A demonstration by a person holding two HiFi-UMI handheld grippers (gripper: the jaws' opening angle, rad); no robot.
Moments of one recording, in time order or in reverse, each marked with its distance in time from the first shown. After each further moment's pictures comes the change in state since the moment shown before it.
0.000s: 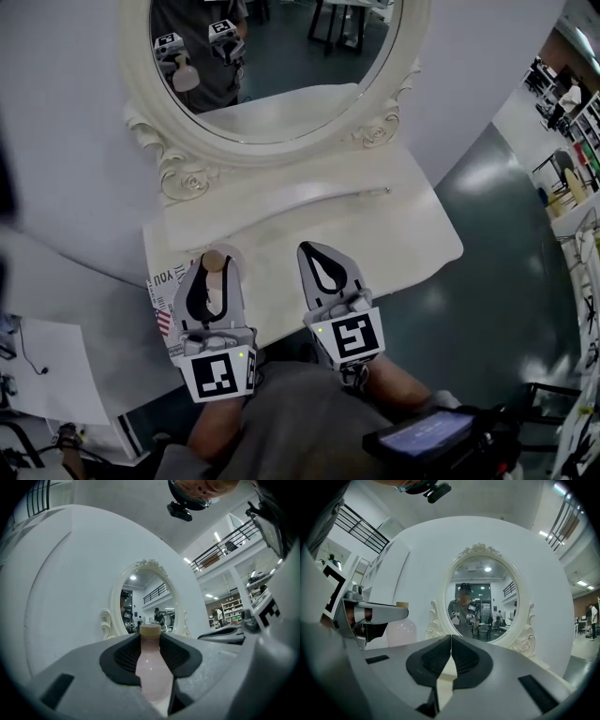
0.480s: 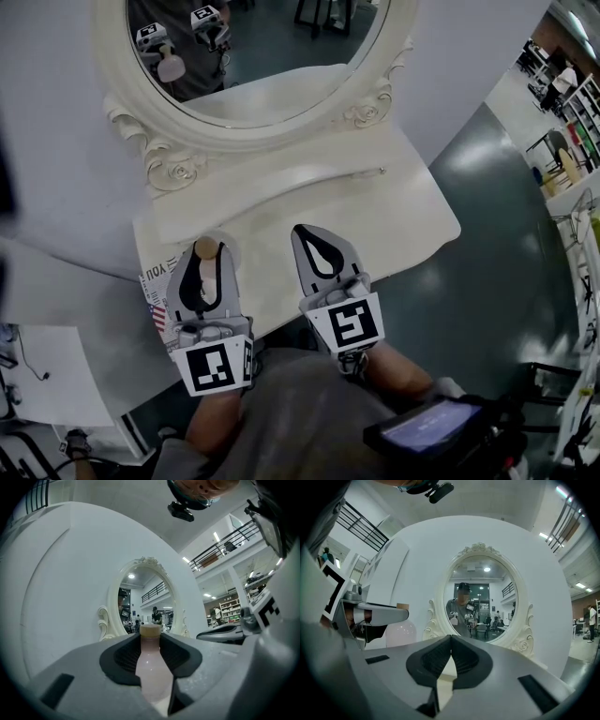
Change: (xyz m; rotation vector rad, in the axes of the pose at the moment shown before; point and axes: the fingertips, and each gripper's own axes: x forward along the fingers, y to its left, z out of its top) left arm 0.009 -0.001 -0.004 0.002 0.012 -0.026; right arm 0.005 -0.004 0.002 -0.012 0.001 -0.023
